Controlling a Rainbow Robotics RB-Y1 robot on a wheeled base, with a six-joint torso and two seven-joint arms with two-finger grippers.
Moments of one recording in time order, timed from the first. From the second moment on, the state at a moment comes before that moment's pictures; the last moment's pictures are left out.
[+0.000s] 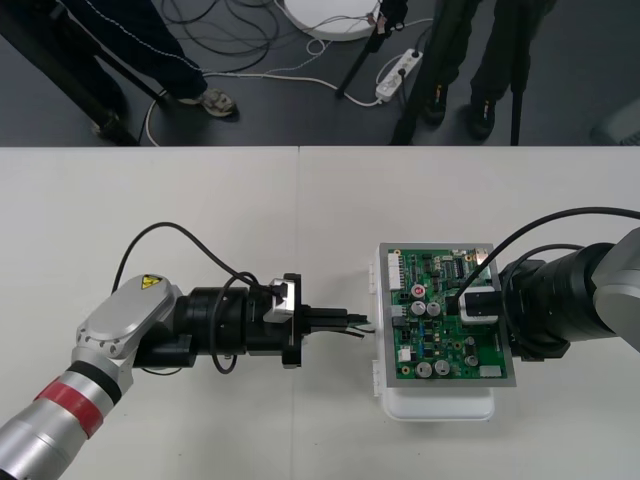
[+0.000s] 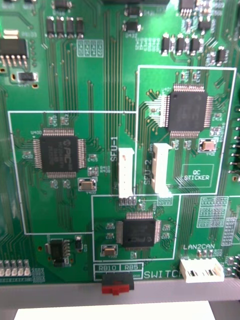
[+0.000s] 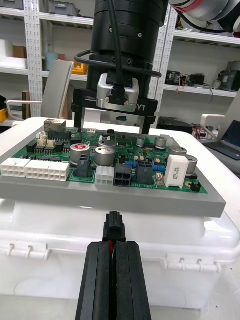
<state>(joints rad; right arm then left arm) -0.22 -0.92 0.39 -2.15 2.37 -1.45 -0.73 -0.33 0.37 -0.43 -1.18 -1.04 -1.20 -0.48</state>
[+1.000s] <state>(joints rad) -0.22 -0.92 0.39 -2.15 2.36 -1.45 -0.73 -0.31 0.38 -0.35 -1.18 -1.04 -1.34 -0.48</state>
